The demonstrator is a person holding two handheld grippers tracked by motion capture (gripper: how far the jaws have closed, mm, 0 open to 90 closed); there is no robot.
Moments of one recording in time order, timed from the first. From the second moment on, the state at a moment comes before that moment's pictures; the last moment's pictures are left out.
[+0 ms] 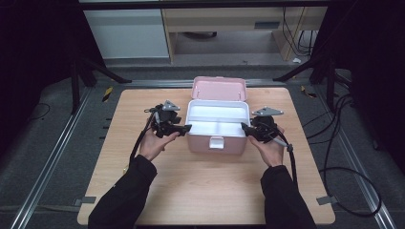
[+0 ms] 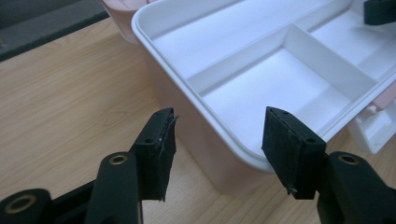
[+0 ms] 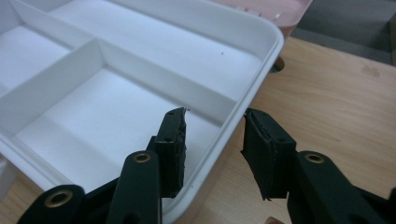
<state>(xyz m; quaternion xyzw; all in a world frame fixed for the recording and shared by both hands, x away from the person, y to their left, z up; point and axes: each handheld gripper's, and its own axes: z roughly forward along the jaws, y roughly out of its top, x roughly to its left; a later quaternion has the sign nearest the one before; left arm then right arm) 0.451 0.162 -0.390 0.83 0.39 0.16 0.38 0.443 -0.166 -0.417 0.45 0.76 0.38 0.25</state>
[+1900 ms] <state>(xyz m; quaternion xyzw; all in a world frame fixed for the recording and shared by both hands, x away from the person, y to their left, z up) 0.465 0.224 -0.345 0.90 0.24 0.16 0.33 0.464 -0.146 -0.352 0.29 0.83 0.42 0.21</state>
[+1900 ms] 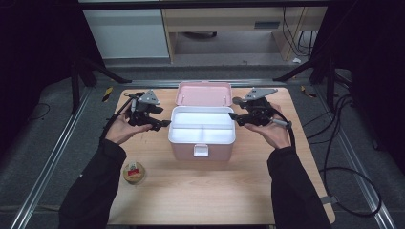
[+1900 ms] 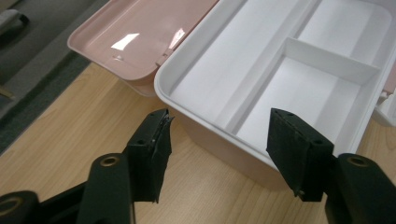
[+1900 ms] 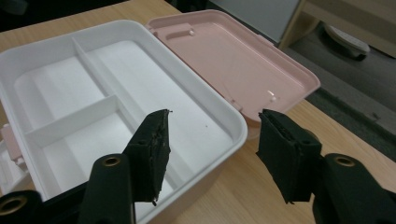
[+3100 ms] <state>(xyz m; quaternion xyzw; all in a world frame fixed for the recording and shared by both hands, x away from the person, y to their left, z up) 0.498 0.182 -0.370 0.95 0.13 0.08 0.25 0.501 -0.107 -0.381 0.11 0.96 0.25 0.09</state>
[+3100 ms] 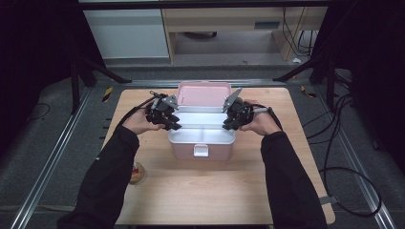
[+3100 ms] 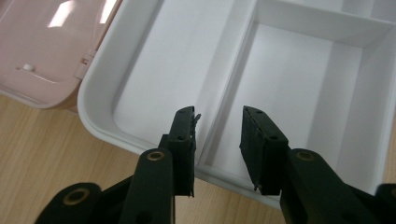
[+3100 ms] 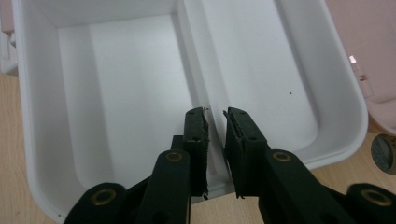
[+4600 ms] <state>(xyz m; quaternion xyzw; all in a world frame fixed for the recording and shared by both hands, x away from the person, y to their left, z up) 0.502 0.172 -0.347 0.98 0.05 0.07 0.19 0.510 -0.101 -0.352 0.05 0.97 0.22 0.07</state>
